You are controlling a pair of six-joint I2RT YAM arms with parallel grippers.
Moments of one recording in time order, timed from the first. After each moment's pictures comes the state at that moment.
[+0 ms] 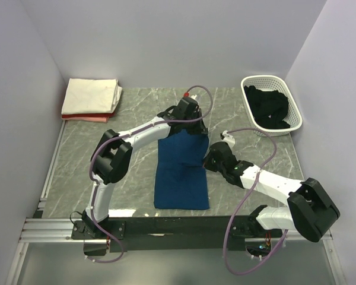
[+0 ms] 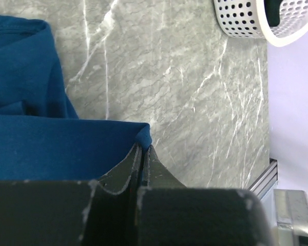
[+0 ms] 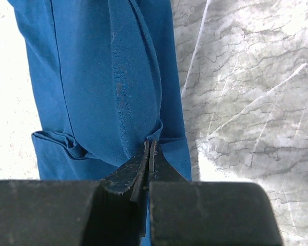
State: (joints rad) left arm -0.74 2.09 1.70 -0.26 0.16 -0.77; right arm 0.65 1.24 0.55 -0.02 0.25 0.85
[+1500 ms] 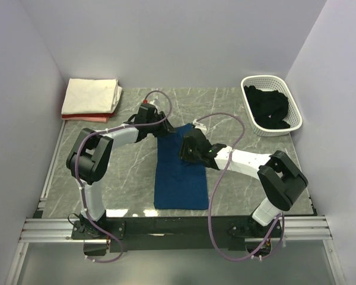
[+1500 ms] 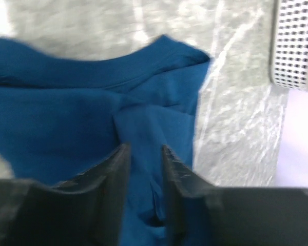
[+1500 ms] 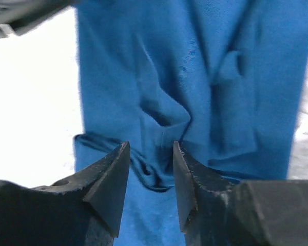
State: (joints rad) left arm -0.45 1.93 1.22 0.07 0.28 -0.79; right arm 0.76 1.61 0.92 -0.10 0.20 0.79
